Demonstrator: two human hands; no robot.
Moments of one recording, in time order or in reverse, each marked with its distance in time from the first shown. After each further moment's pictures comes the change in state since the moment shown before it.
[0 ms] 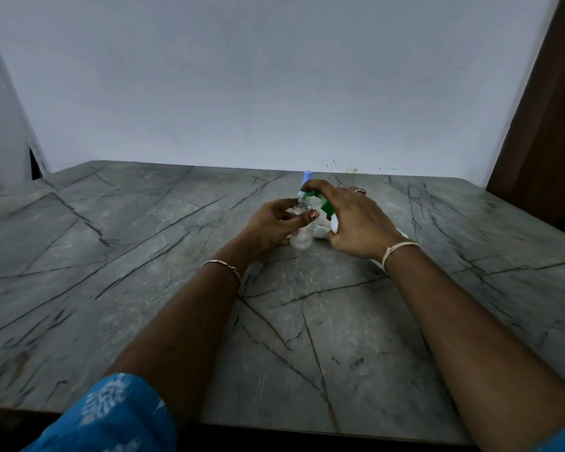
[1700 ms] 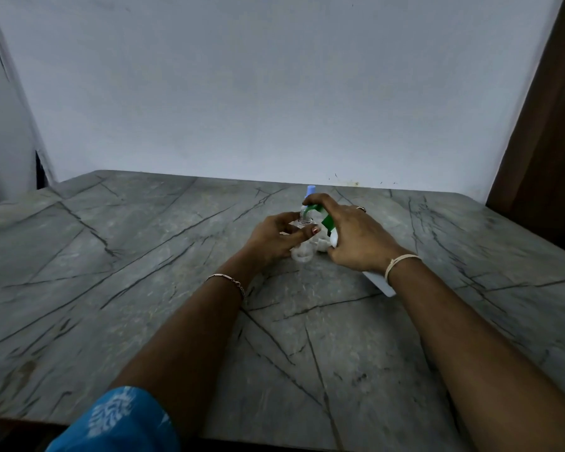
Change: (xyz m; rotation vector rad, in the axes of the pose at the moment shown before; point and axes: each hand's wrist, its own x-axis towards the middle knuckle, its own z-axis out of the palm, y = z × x) left_hand 0.008 -0.010 -0.004 0.150 0.029 0.048; right_hand 0.003 -0.008 -0.006 0.071 -0.082 0.034
